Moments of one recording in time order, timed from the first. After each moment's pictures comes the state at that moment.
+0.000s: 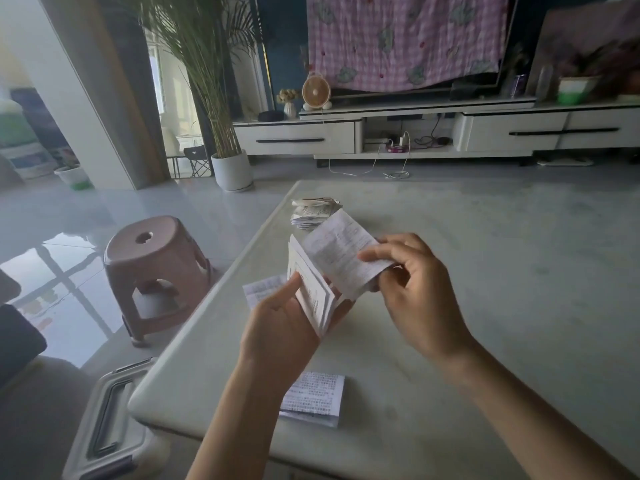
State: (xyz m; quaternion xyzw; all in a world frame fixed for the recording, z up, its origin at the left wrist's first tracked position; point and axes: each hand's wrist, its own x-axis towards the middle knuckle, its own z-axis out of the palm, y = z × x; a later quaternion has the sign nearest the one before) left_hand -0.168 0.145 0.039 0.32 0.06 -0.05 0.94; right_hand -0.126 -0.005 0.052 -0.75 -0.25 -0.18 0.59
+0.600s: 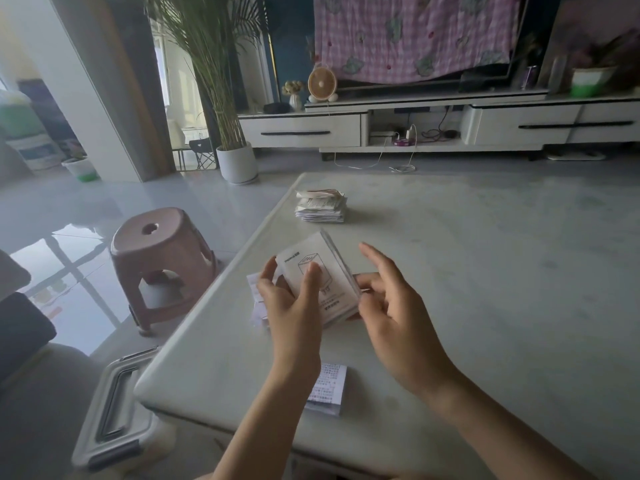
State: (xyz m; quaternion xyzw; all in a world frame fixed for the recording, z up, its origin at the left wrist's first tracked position) left_hand -0.168 0.114 0.033 0.53 0.16 0.27 0.79; right_hand -0.154 0.010 0.027 -0.76 -0.24 -0.07 0.60
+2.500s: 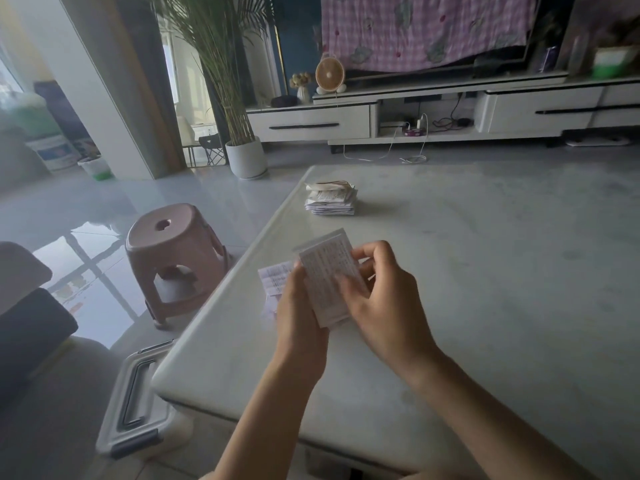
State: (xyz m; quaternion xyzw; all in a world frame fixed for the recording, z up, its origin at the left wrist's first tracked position) left_hand -0.164 0.128 0.024 0.49 0.10 0.16 0.85; right_hand -0.150 0.035 0.035 -0.81 -0.20 -0.16 0.53
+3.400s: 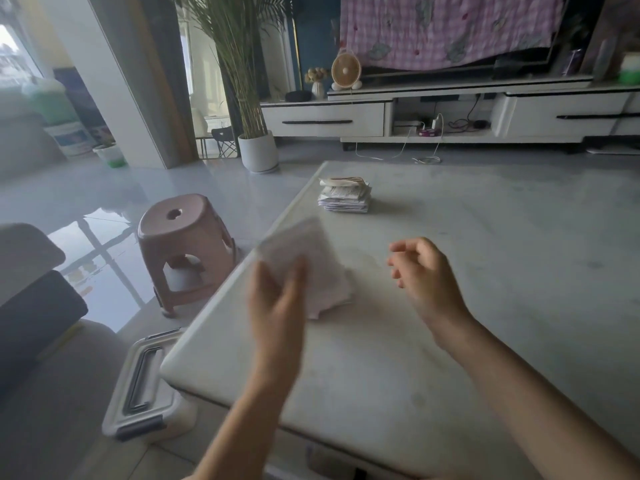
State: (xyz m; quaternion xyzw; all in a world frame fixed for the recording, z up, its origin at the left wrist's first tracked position) left_hand -0.181 0.153 0.022 0.60 0.10 0.39 0.69; right_hand -0.102 0.021 0.026 -0.77 -0.09 -0.03 0.63
